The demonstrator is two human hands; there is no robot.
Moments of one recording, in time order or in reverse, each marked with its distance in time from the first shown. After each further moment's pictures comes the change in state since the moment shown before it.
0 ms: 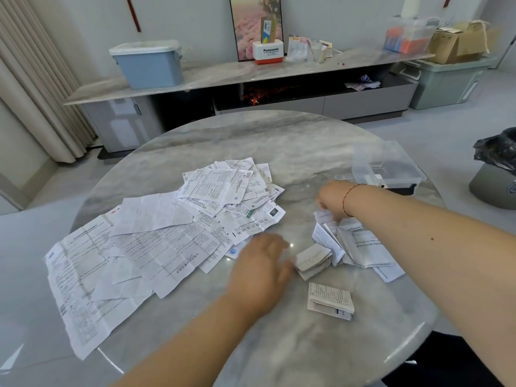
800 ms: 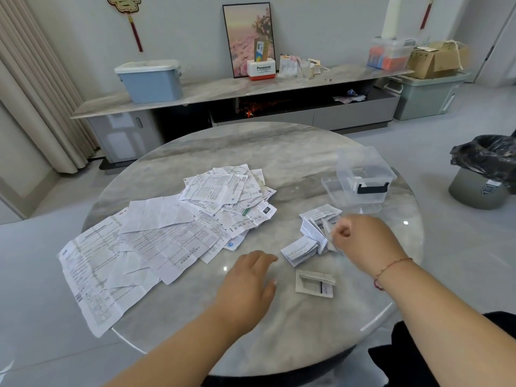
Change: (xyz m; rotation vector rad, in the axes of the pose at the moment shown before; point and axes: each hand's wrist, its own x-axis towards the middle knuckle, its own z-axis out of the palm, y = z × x) left_hand -0.054 0.019 -0.027 0.010 -0.196 -0.057; right_hand -0.152 -0.047 0.053 0.974 0.546 0.333
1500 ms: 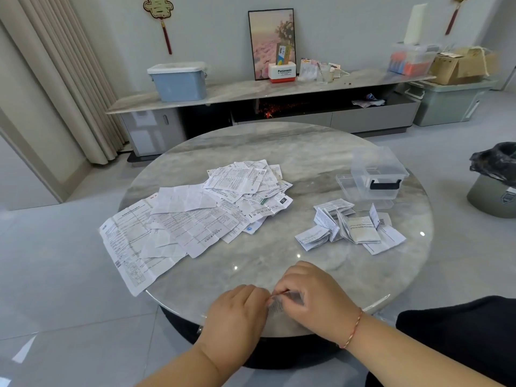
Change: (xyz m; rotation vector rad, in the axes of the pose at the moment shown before) left_hand -0.093 0.000 0.001 0.259 0.393 0.200; right_hand -0.092 -0.039 0.082 0.298 -0.096 -0.697
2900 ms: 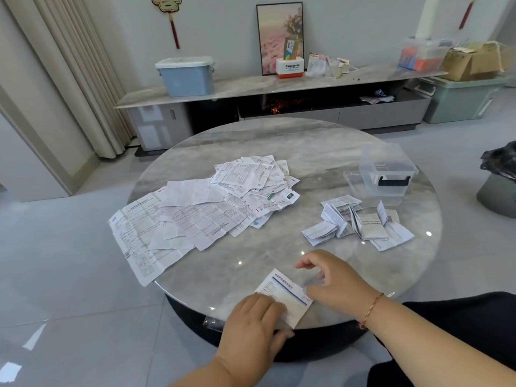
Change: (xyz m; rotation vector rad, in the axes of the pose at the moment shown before) left_hand -0.033 0.012 0.026 -0.144 -0.026 0.021; right_hand 0.001 0.021 -0.017 0.125 -0.142 0.362
